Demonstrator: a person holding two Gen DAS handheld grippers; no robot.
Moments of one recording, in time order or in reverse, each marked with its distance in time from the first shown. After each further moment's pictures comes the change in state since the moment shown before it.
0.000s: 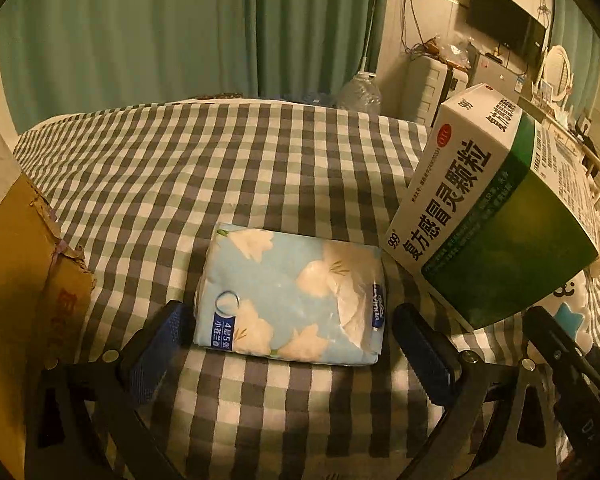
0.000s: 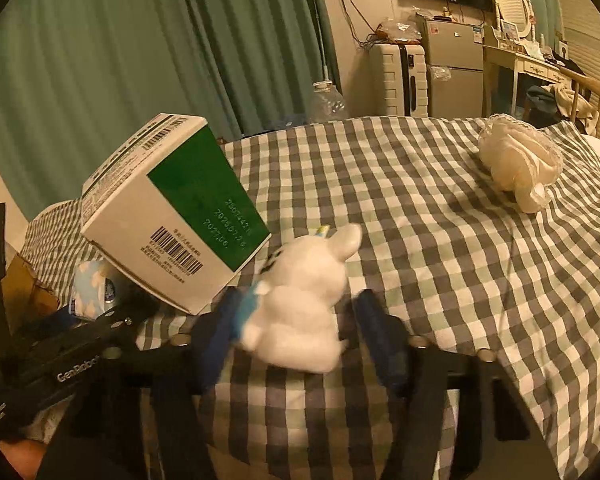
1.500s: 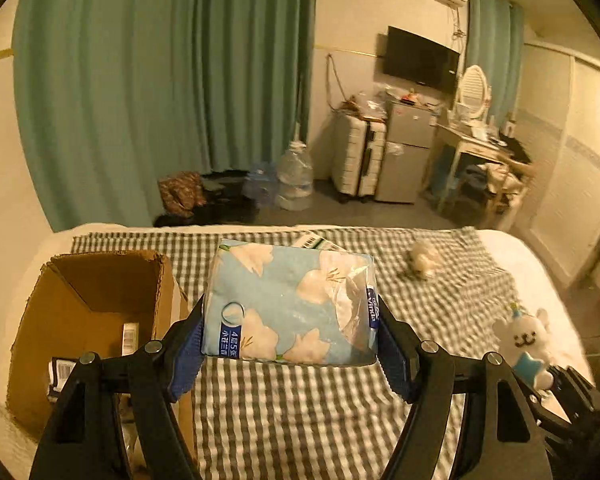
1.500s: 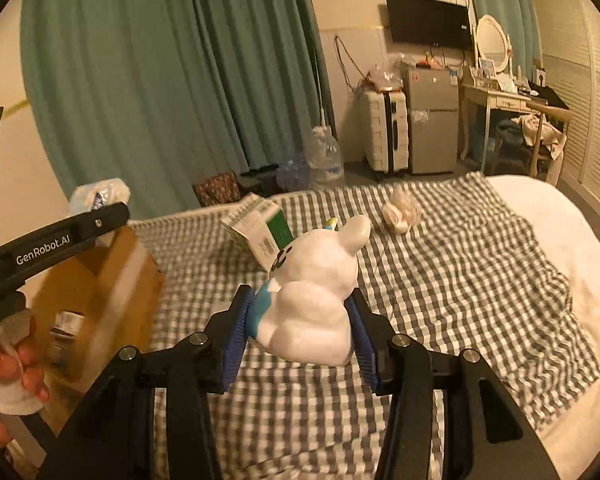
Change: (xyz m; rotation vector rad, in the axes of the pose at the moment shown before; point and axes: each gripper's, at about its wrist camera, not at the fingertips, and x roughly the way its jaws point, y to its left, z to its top) left arm -0.320 0.004 0.021 0.163 -0.172 -0.165; right arm -0.294 0.025 -0.018 -0.005 -0.110 -0.011
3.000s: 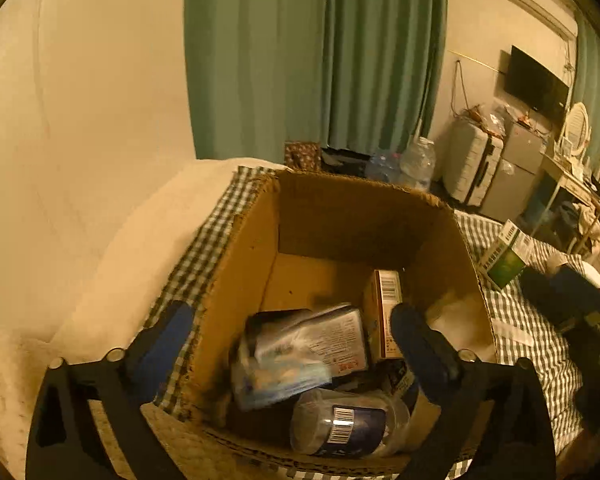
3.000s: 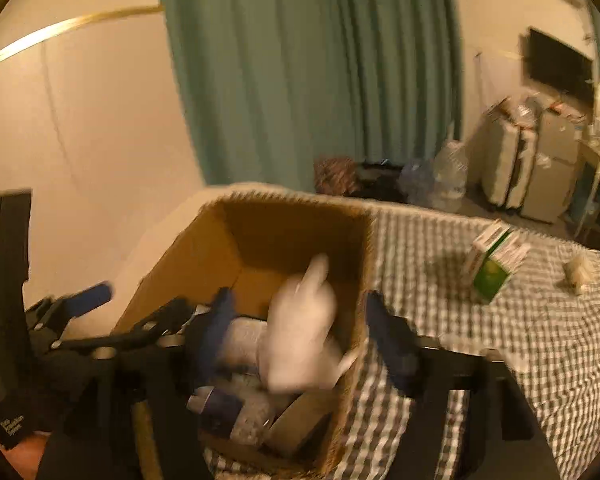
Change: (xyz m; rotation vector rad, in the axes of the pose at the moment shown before) left arm -0.017 0.240 -0.096 -0.242 0.031 0.314; right arm 0.073 0.274 -0.012 -0.257 0.021 0.253
